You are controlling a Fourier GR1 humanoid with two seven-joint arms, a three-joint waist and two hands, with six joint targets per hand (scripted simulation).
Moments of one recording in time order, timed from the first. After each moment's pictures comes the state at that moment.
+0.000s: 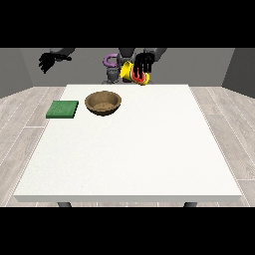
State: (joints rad) left arm -0.93 0.20 -0.39 -0.62 -1.12 0.44 0.26; right arm -0.17 -0.39 -0.35 -1.05 -0.23 0.46 -0.29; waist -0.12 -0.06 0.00
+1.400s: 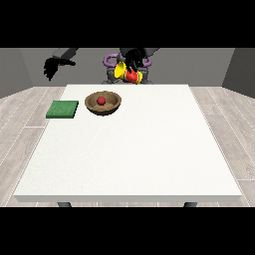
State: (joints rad) left arm -0.96 0.05 -0.48 -0.68 -1.36 0.26 0.38; right arm -0.19 -0.36 -0.36 -0.98 -0.23 0.41 -0.27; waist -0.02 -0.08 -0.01
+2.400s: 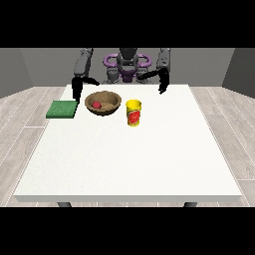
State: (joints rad) left arm -0.47 0.02 -0.08 -1.11 -0.19 0.27 -0.19; right arm -0.29 -0.12 -0.28 -1.05 -0.15 0.12 -0.27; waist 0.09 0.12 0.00
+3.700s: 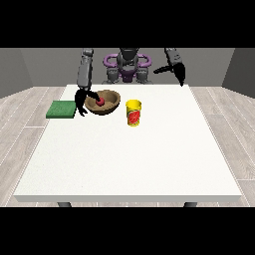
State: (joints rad) left arm -0.40 0.13 0.00 -1.33 -0.08 0.05 -0.22; right arm -0.44 -0.16 -0.33 -0.60 -0.15 -0.05 -0.54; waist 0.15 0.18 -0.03
